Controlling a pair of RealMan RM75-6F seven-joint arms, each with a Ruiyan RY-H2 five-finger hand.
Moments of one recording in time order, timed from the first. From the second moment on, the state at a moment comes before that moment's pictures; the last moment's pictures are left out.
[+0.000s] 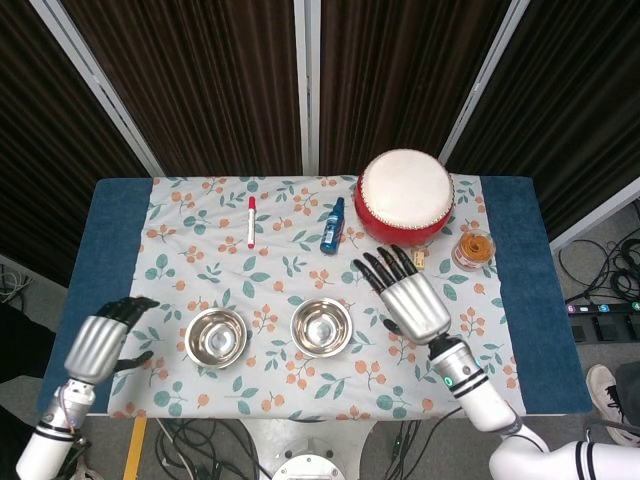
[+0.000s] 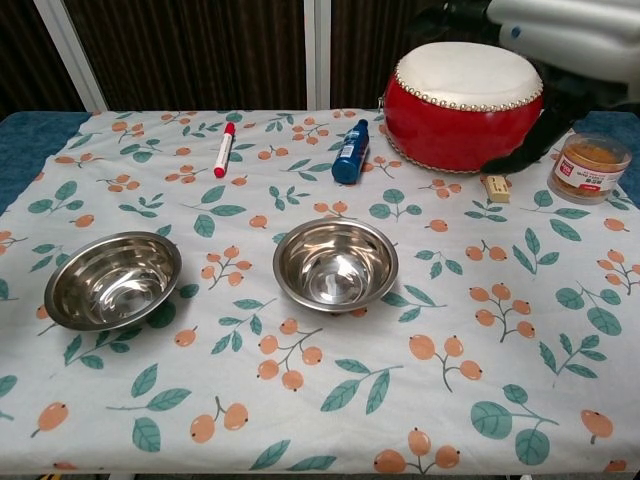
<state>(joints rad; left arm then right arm) -0.22 -1.32 0.02 -1.51 1.65 1.41 0.04 0.62 -1.29 0.17 -1.97 -1.25 1.15 -0.69</state>
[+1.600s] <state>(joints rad) -0.39 -1.61 0.05 -1.31 1.65 1.18 0.31 0.54 -1.13 0.17 -1.92 -1.24 1.18 -0.42</state>
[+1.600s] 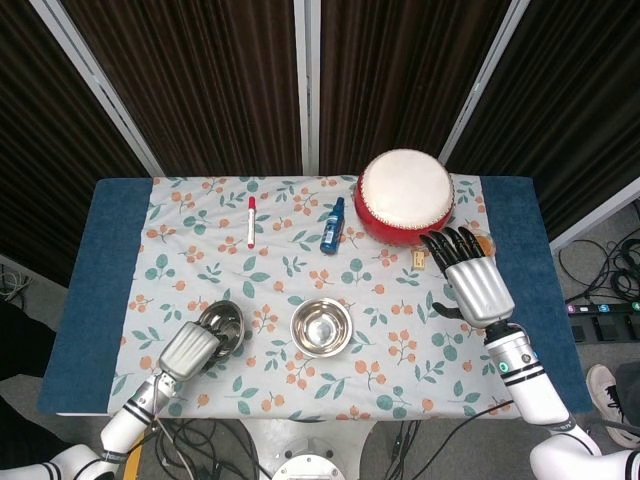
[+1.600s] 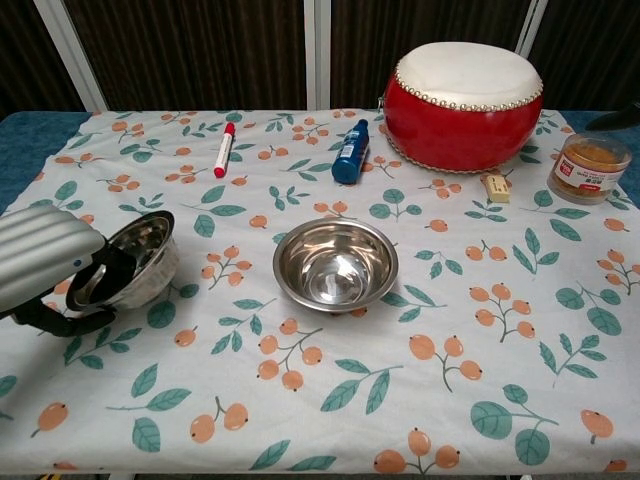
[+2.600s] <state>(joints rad) -0.66 -1.78 -0.10 -1.39 1.63 0.99 0.48 0.44 -1.00 0.24 -1.97 -1.32 1.35 -0.27</state>
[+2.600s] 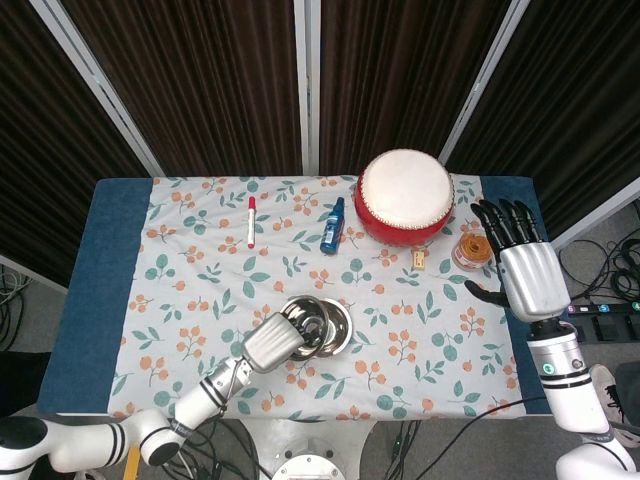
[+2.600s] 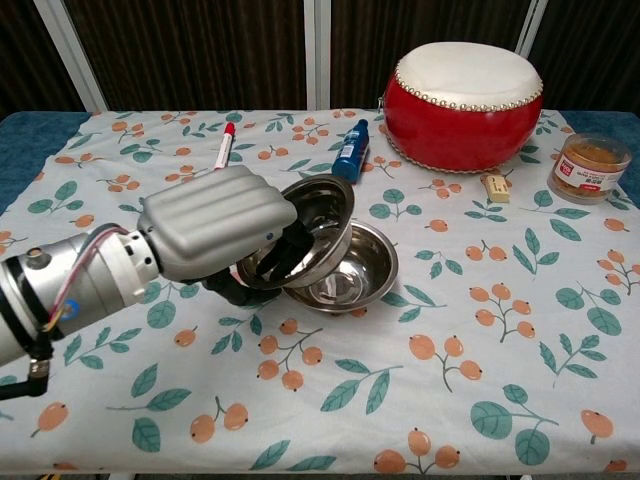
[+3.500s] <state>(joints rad) -0.51 -1.52 -0.07 -1.51 1.54 1.24 0.44 0.38 -1.03 0.14 -1.90 -1.42 1.35 -0.25</state>
